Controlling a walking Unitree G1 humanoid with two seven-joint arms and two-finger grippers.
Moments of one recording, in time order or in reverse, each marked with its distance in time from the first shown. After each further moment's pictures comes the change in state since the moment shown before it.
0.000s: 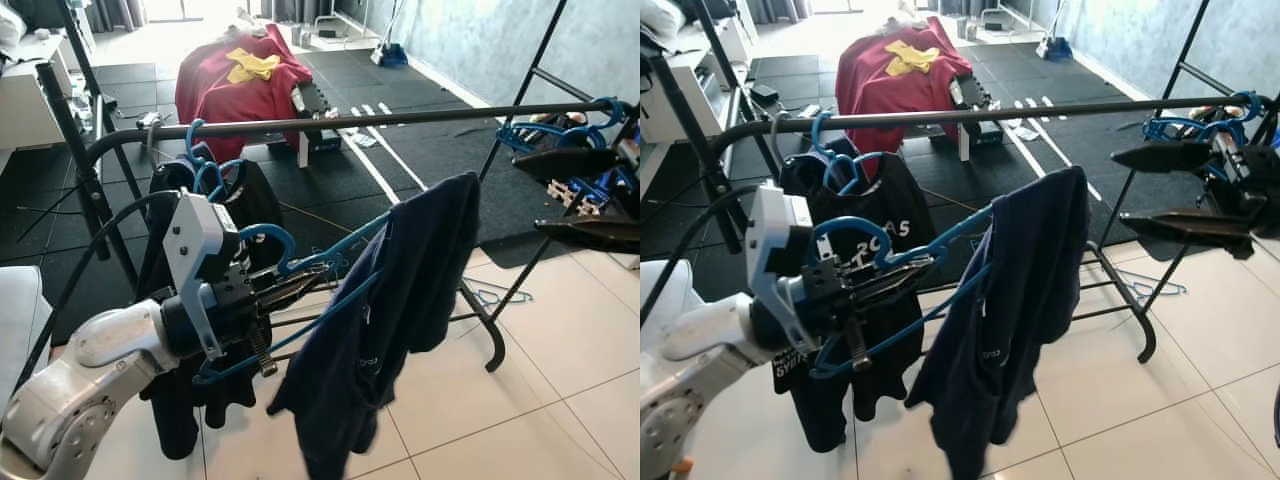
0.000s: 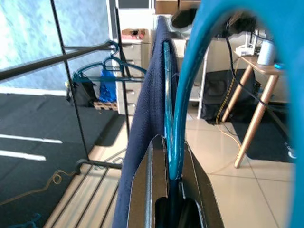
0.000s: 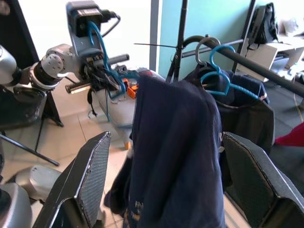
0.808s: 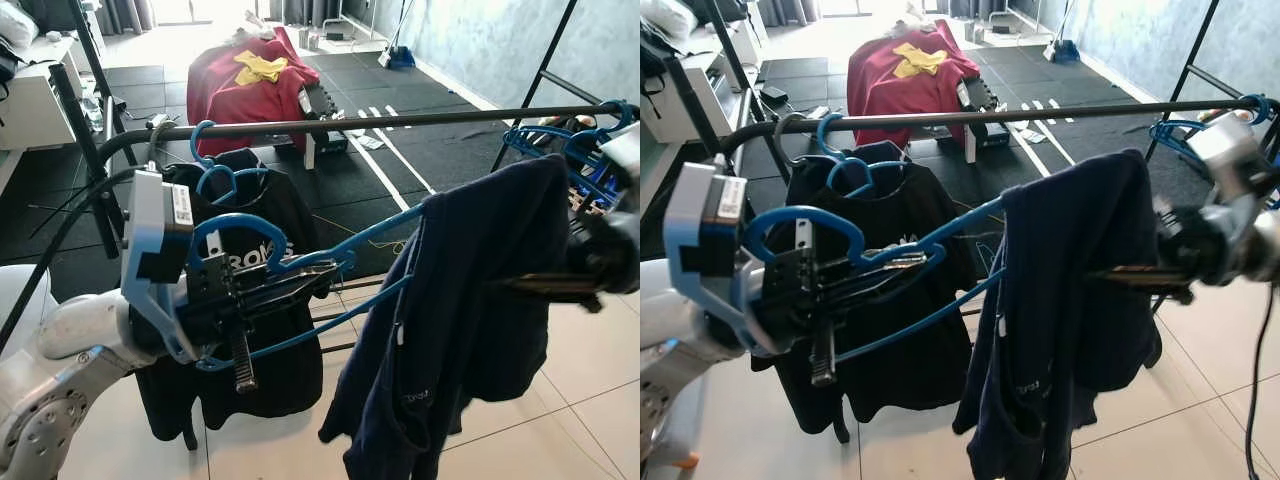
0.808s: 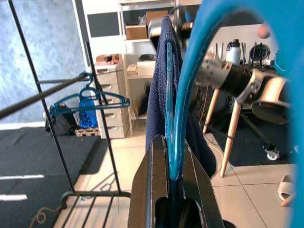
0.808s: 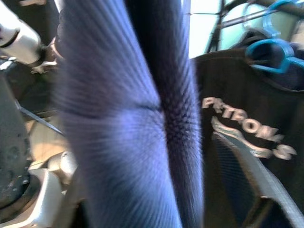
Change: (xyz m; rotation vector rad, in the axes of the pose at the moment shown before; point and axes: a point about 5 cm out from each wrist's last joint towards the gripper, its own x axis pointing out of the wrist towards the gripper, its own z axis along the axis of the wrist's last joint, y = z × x) left arm 0.000 -0.008 0.029 0.043 -0.103 -0.156; right arm 0.048 0.011 -0.048 0.114 0.084 0.167
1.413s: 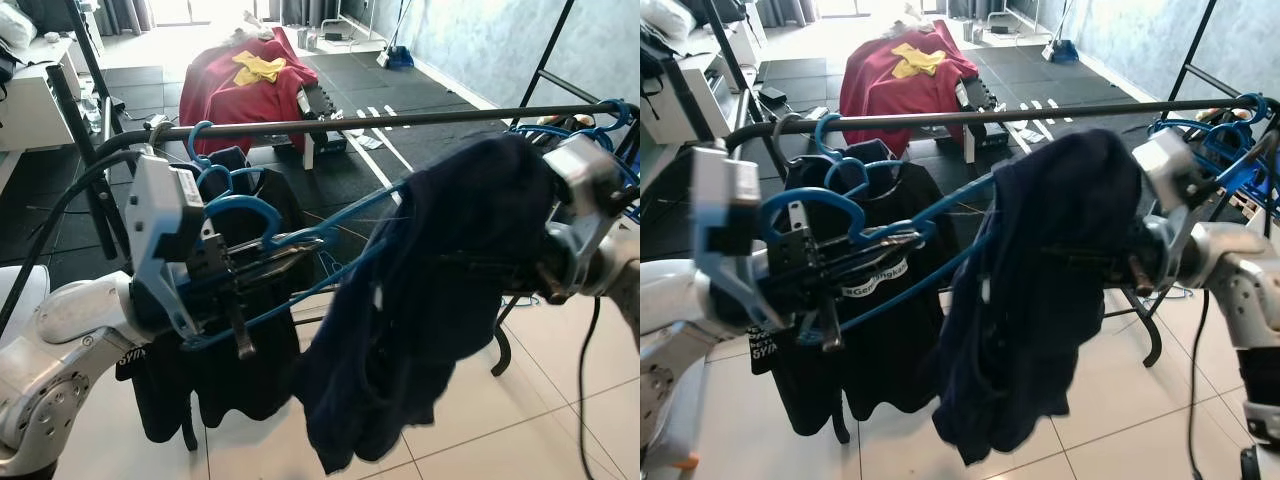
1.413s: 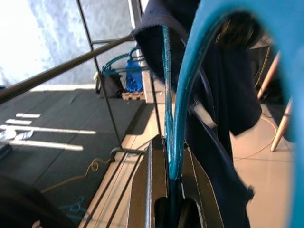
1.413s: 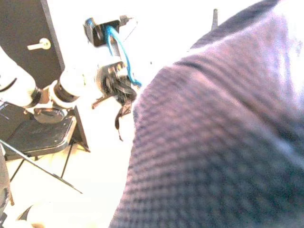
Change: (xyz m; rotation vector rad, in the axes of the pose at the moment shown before) left arm -0.021 0.022 -0.024 0.095 0.207 0.245; right arm 0.018 -0.008 0.020 -0.059 -0.243 -0.047
